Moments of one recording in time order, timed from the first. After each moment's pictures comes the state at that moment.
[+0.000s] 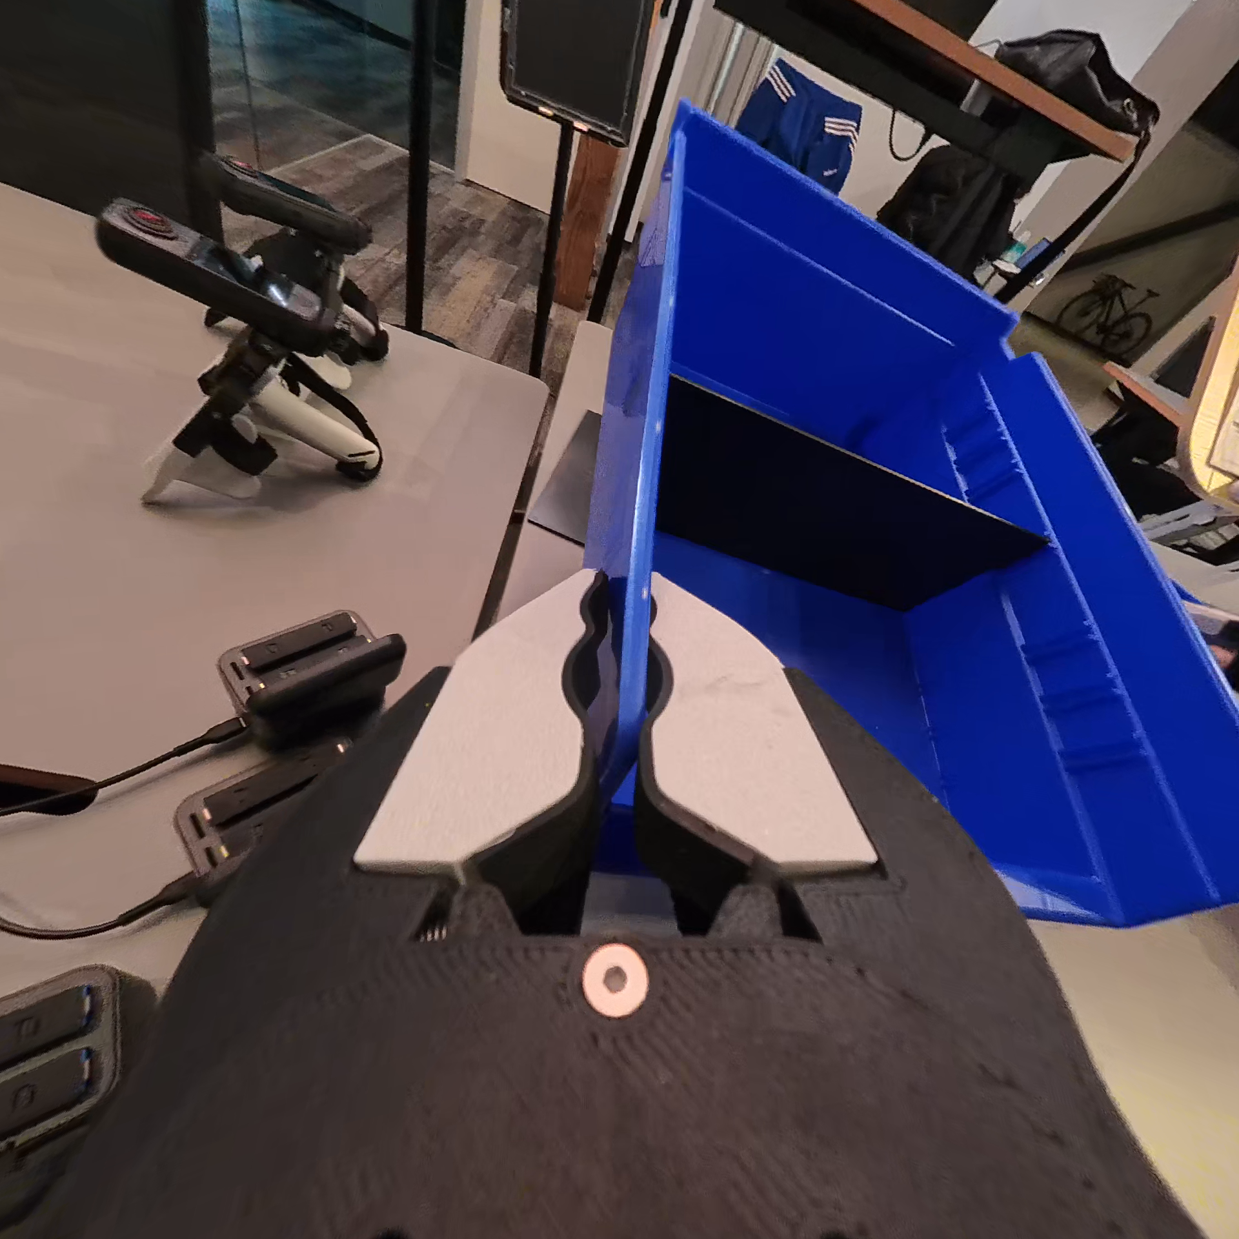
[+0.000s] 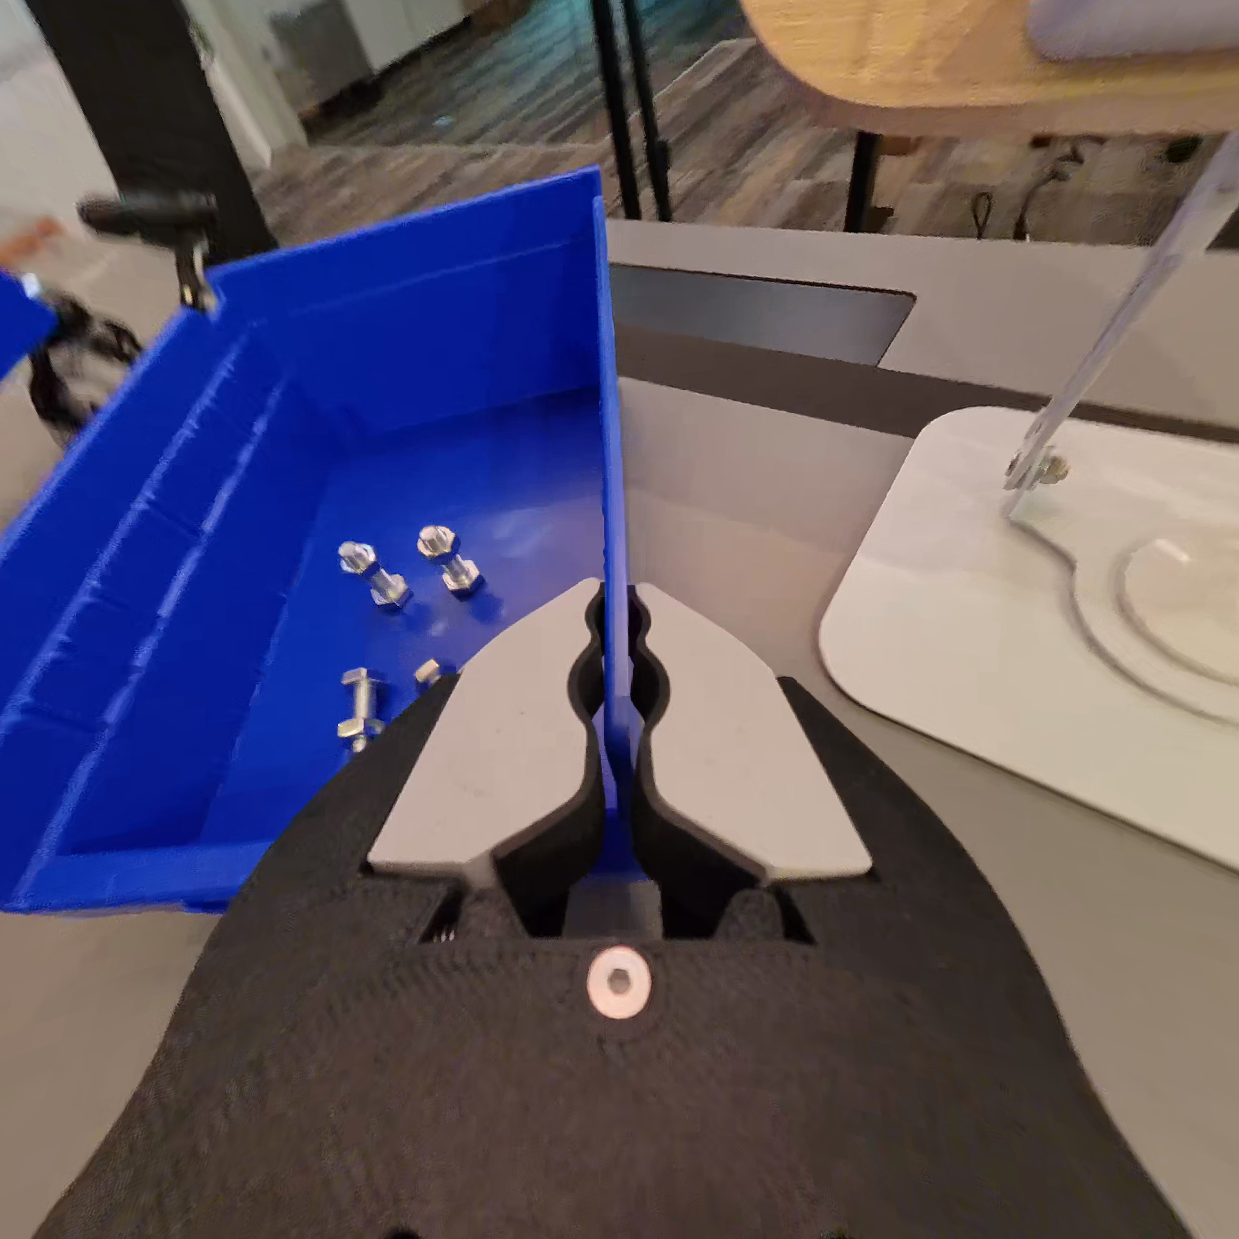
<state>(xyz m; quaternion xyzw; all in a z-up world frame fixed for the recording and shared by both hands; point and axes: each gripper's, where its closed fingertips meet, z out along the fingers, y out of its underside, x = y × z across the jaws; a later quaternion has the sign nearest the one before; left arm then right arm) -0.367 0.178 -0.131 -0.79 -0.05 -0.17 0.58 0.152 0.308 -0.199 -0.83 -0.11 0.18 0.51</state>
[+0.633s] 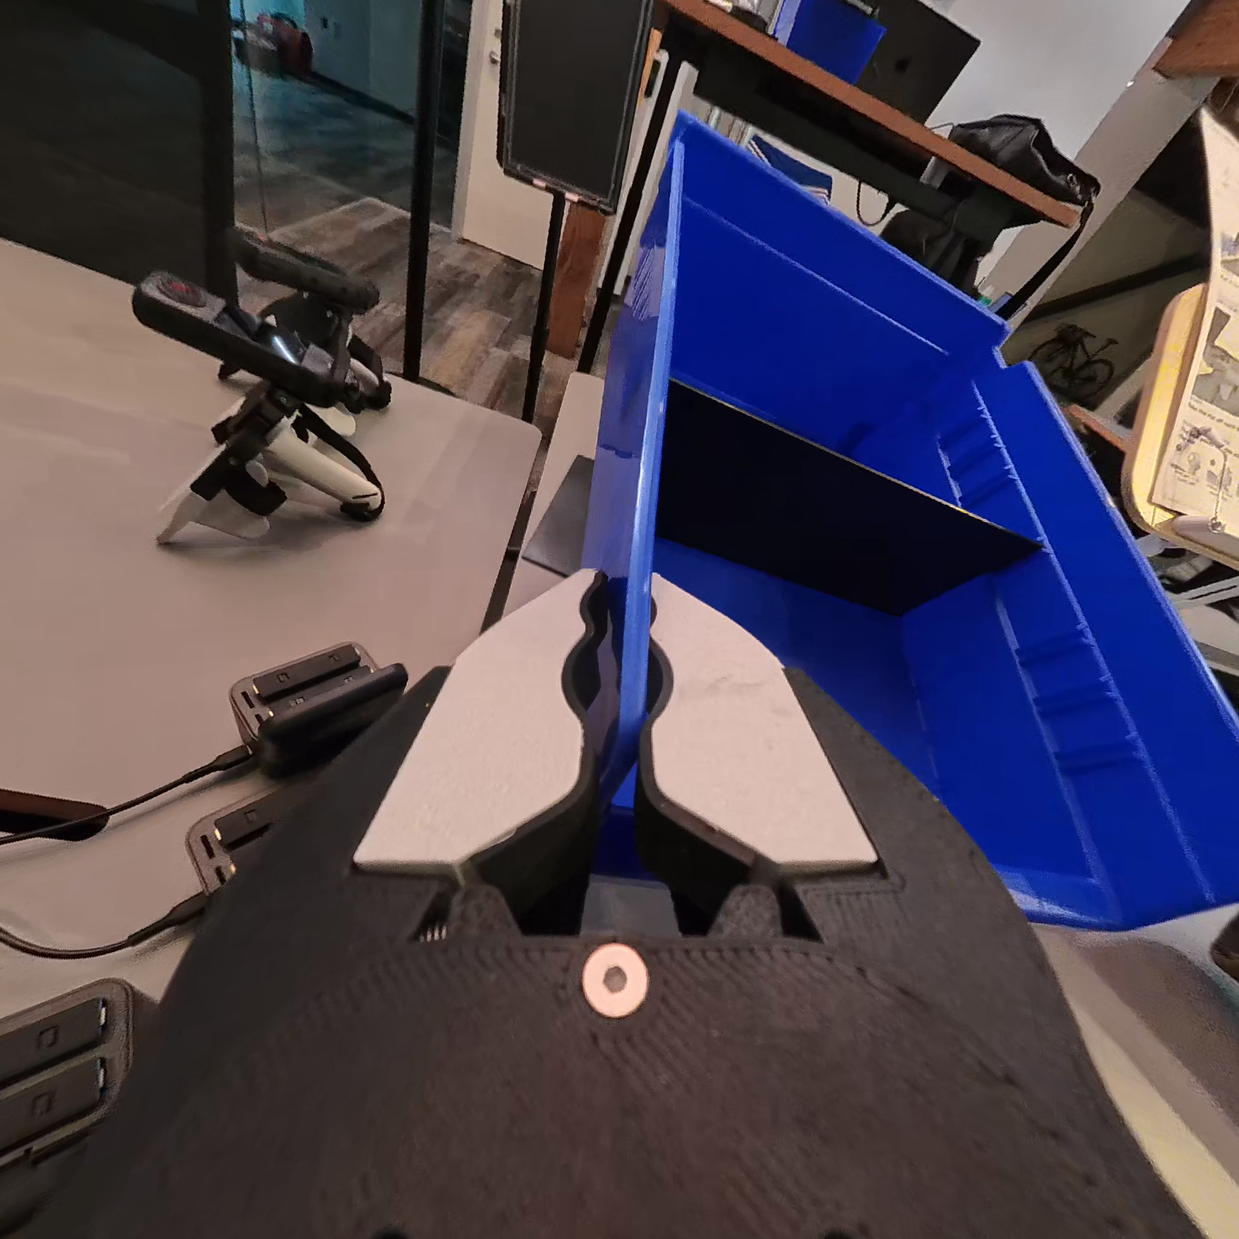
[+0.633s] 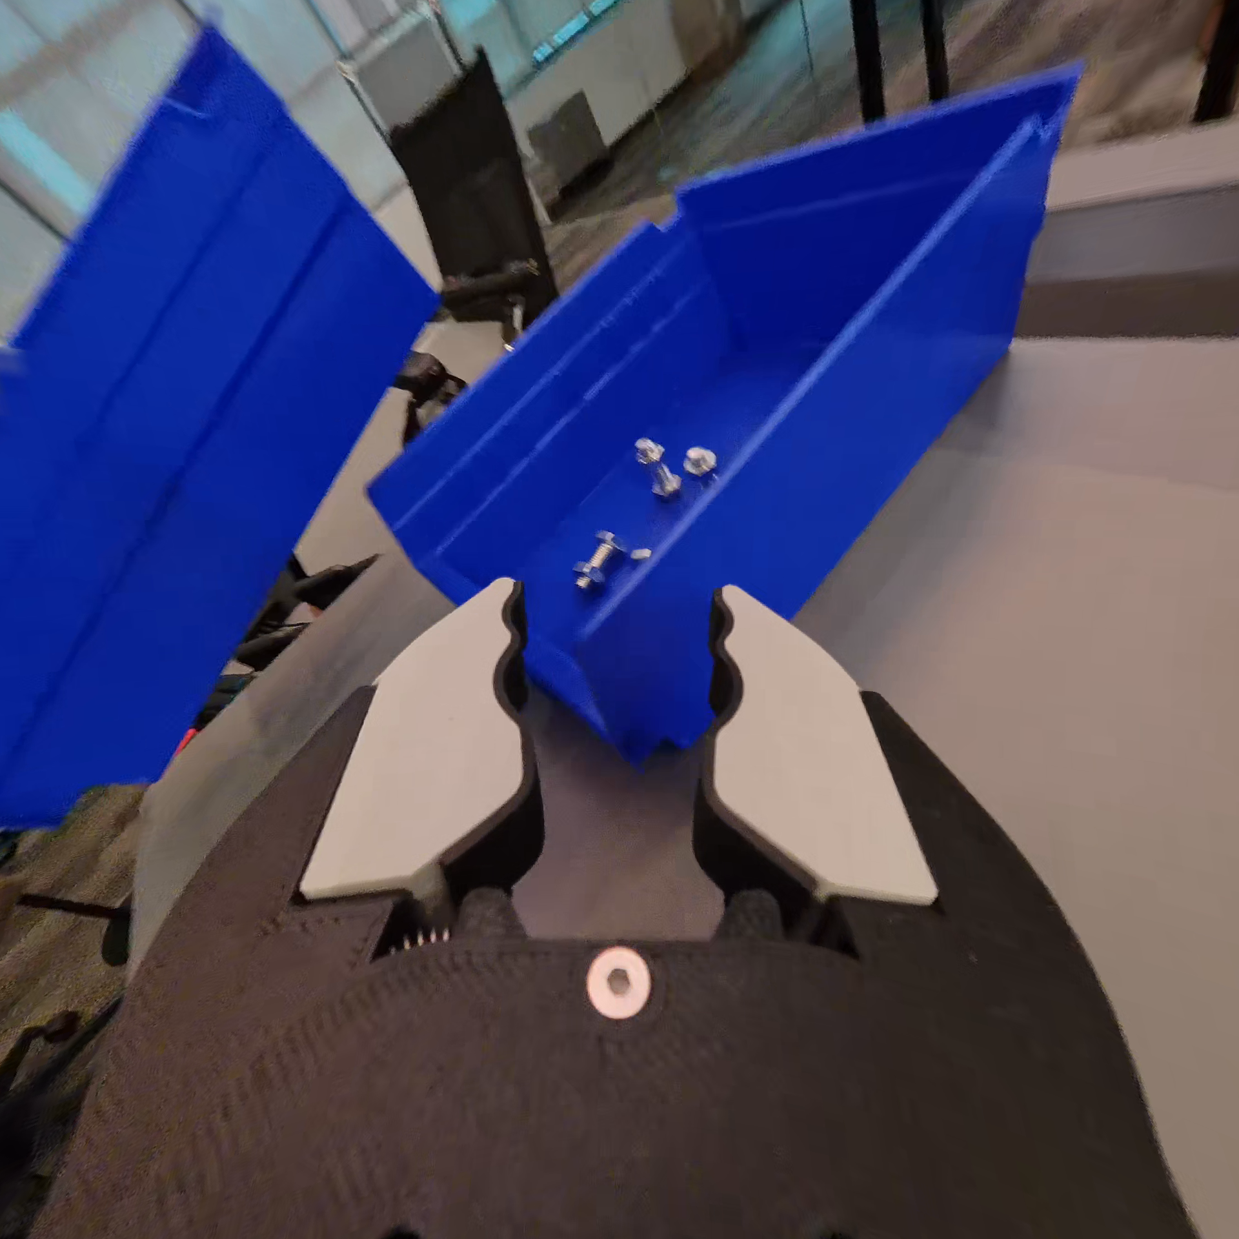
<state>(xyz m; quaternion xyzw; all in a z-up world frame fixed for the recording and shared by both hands) -0.371 0.168 -0.109 -0.77 -0.05 -0.18 0.61 0.000 0.260 -0.177 -0.79 -0.11 0.36 0.48</state>
